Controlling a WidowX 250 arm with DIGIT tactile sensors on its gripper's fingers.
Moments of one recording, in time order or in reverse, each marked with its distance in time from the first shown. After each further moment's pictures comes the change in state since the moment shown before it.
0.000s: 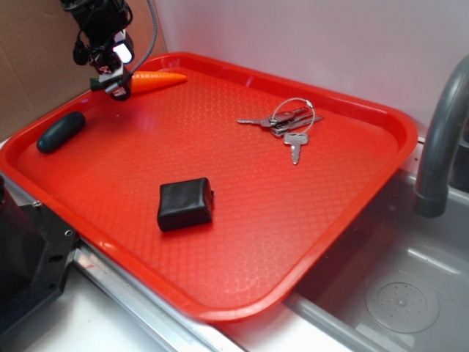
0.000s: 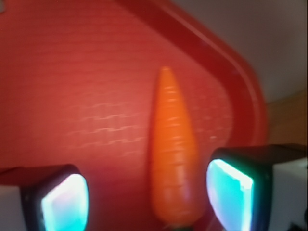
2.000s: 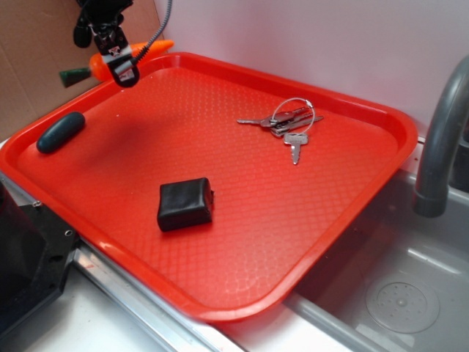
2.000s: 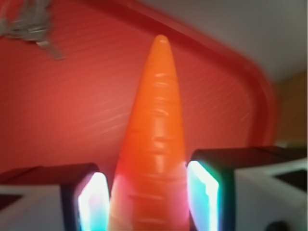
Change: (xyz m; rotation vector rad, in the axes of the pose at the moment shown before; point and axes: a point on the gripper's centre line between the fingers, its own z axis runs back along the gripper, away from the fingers) arm 0.040 -0.091 0.069 -0.037 0.167 0.278
